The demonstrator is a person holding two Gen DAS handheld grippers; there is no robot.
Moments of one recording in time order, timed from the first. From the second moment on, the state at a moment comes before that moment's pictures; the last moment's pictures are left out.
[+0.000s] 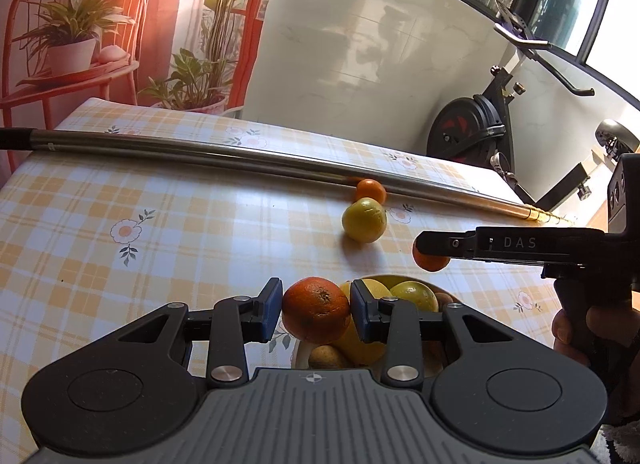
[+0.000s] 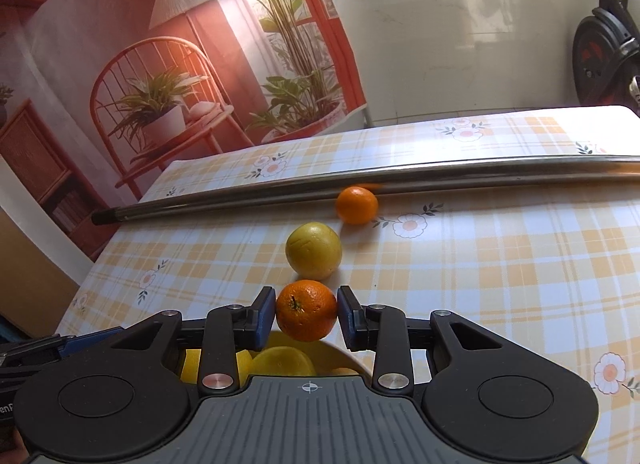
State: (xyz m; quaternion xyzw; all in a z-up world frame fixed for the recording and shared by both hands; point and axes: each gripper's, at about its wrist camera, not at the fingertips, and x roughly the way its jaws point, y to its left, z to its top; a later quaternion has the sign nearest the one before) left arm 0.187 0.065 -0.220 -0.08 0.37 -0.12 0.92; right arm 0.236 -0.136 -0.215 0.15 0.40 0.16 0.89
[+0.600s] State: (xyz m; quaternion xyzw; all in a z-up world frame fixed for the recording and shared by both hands) left arm 0.143 0.049 -0.216 -0.06 0.37 -0.12 0.92; right arm 0.139 -0.180 -0.207 0.18 0.38 0.14 0.90
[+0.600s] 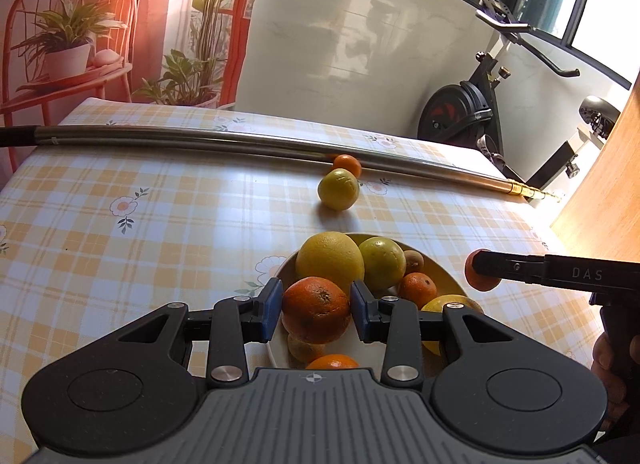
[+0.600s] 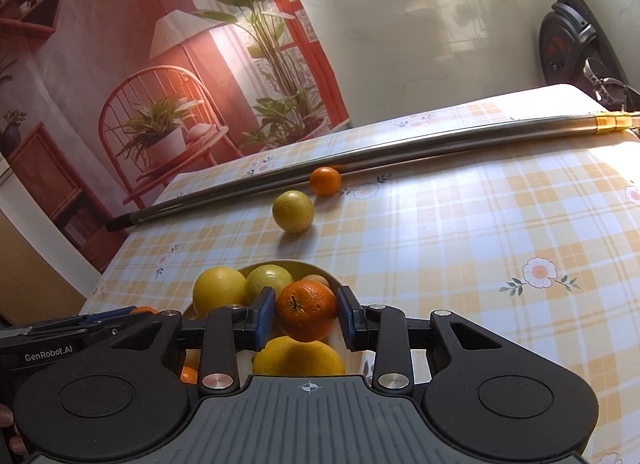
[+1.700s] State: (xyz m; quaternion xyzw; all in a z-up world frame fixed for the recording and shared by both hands) left arm 0.148 0.018 -0.230 0.02 0.40 -0.16 0.90; right arm 0.124 -0.182 -0.211 0.19 0.38 0.14 0.90
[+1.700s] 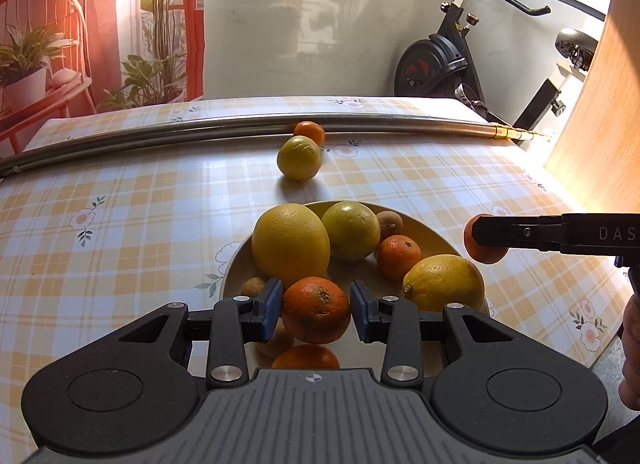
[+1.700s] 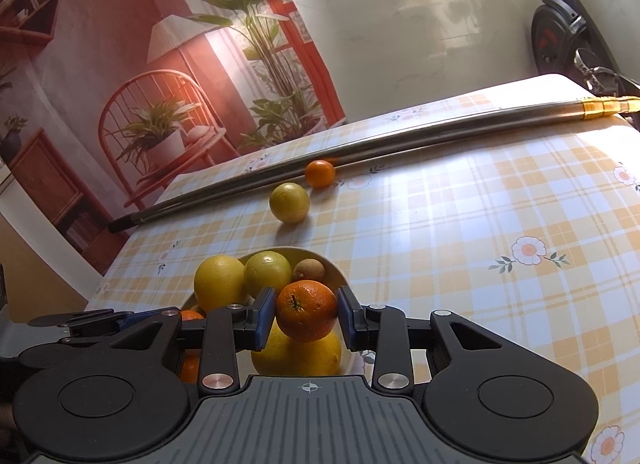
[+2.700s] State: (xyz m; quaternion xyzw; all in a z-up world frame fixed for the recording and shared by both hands) left arm 0.136 0.027 -0.224 -0.01 0.37 -0.14 0.92; right arm 0.112 -0.170 -0.207 0.17 0.39 0.16 0.89
